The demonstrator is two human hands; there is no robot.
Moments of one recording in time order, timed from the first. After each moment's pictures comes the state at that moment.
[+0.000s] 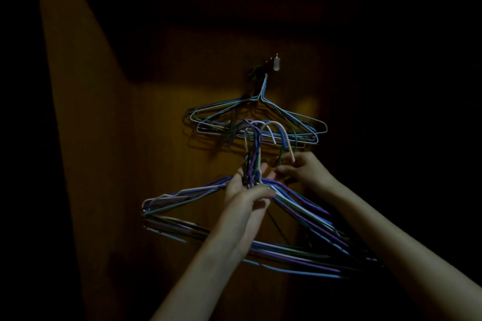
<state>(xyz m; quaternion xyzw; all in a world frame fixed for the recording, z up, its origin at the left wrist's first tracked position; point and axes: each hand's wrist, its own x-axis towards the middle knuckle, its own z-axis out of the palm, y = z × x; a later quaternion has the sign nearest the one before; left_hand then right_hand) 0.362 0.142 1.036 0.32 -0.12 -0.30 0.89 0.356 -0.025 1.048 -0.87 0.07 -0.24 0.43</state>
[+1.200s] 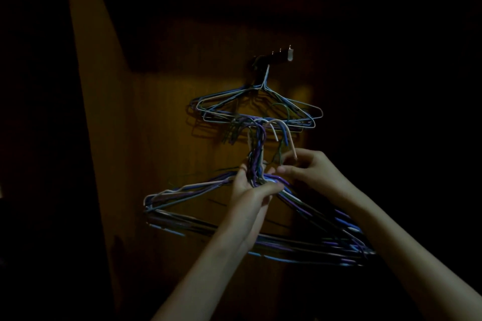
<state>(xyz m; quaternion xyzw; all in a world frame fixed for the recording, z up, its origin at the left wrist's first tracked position) 0.370 0.220 1.014 0.37 -0.22 -0.31 0.85 0.312 0.087 1.040 -0.87 0.11 -0.29 0.38</state>
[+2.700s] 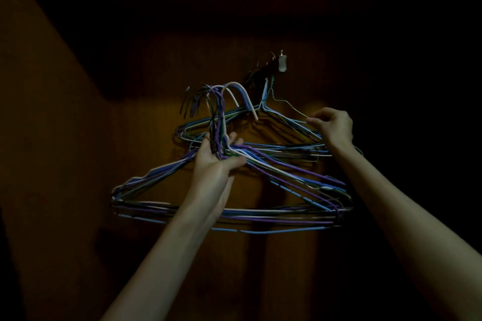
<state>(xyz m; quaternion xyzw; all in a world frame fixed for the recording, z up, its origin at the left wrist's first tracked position) 0.479 0.125 1.074 0.45 -0.31 -0.10 0.83 0.458 -0.125 1.109 -0.75 0.22 -0.54 0.31</state>
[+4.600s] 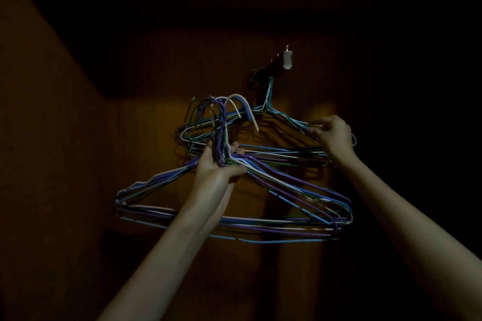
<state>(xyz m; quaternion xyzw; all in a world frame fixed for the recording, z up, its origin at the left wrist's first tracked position) 0.513 0.100 1.061 0.43 -0.30 -0.11 0.84 0.484 -0.150 1.101 -0.80 0.21 -0.51 0.23</state>
